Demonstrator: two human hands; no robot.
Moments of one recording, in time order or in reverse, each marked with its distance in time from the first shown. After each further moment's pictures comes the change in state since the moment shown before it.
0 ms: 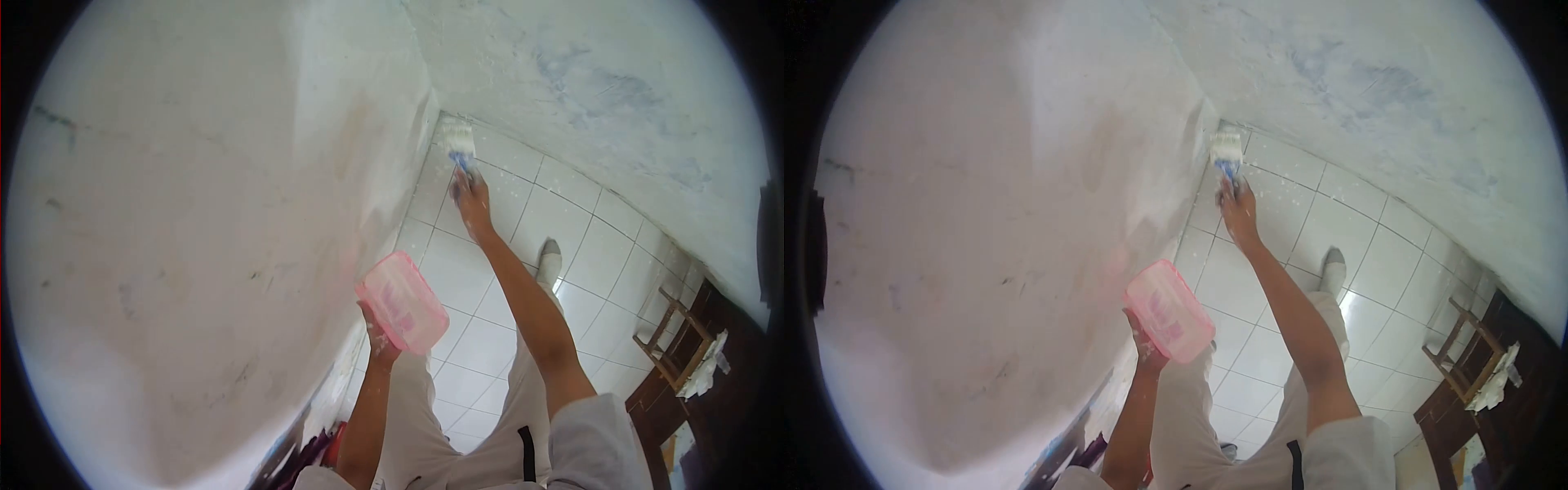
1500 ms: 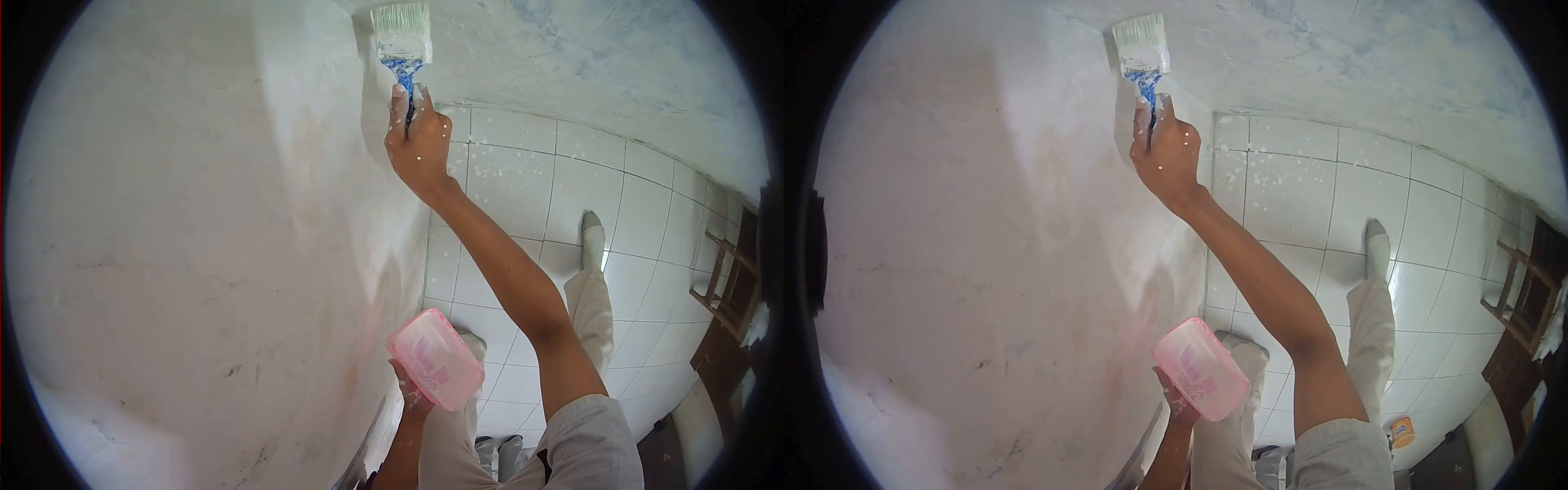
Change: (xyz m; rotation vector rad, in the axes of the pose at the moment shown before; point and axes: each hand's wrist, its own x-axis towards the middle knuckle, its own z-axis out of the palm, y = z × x) left_hand -0.014 0.006 -0.045 0.007 -0.017 -0.215; right_hand 0.068 -0.086 0.097 -0.230 0.357 -0.478
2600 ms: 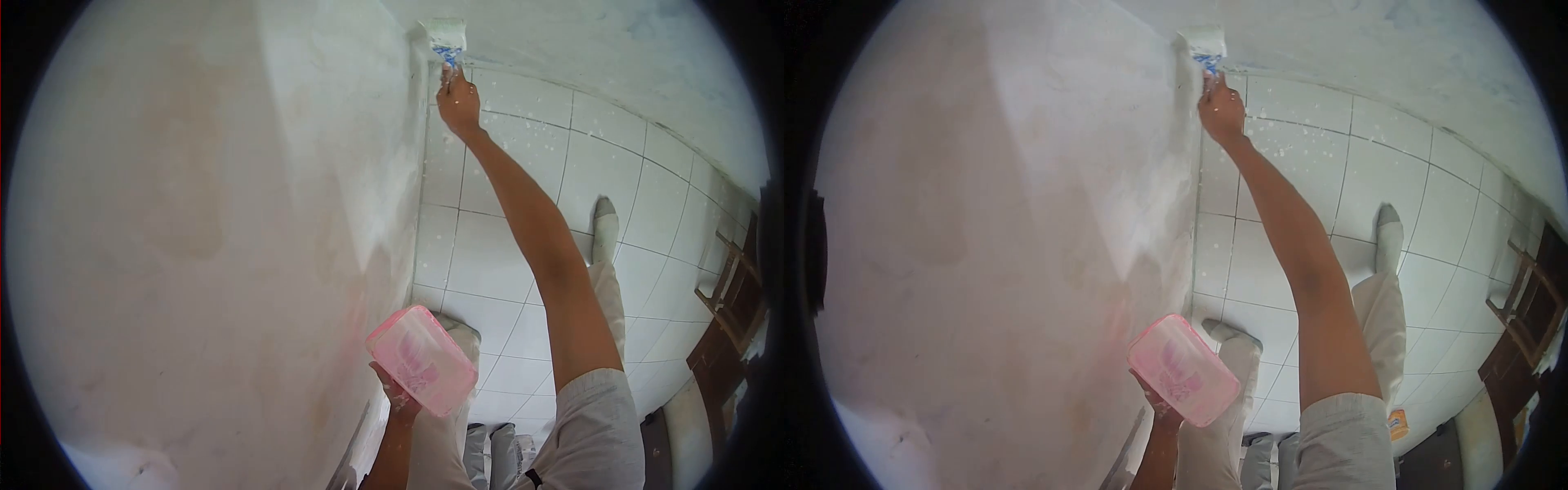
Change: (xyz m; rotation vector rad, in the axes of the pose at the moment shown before) left_hand 0.004 -0.005 -0.028 0.427 0.254 0.179; right_hand 0.013 0.259 0.011 -0.455 -0.112 0.059
